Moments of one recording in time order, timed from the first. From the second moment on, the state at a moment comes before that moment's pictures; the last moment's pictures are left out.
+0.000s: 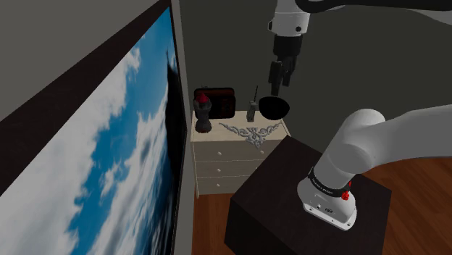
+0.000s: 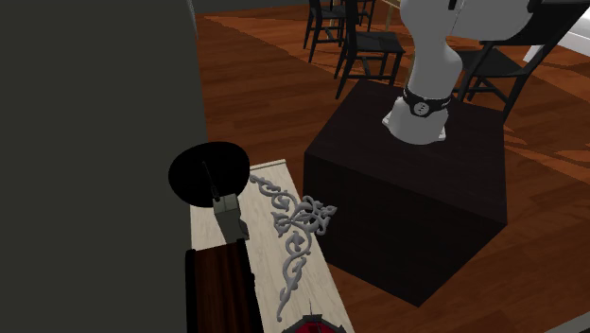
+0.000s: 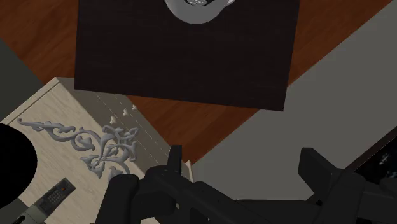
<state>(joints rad) -0.02 -0.83 0.05 -2.45 0.09 1.47 -0.08</state>
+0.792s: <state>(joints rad) -0.12 -0.58 0.04 -2.52 0.05 1.83 0.02</state>
